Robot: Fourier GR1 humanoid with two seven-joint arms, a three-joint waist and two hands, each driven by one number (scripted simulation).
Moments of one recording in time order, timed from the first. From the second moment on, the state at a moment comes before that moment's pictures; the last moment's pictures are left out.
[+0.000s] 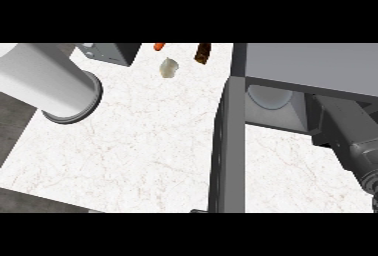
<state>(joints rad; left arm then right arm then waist) 0.29 0.27 0.65 -2.17 0.93 -0.63 0.30 -1.03 -0.36 -0.36 -0.06 0.17 -0.42 -0.71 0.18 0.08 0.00</state>
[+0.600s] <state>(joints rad) 0.25 0.29 0.64 -2.15 0.89 -0.64 0.30 -1.07 -0.37 -0.33 -0.06 0.19 -0.31 -0.70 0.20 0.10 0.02</state>
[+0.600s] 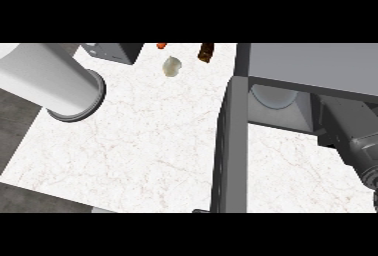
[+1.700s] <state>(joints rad) 0.22 0.26 0.56 -2.08 0.81 -0.69 0.31 -1.14 -0.25 -0.31 -0.08 0.19 -0.45 -0.64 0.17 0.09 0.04</state>
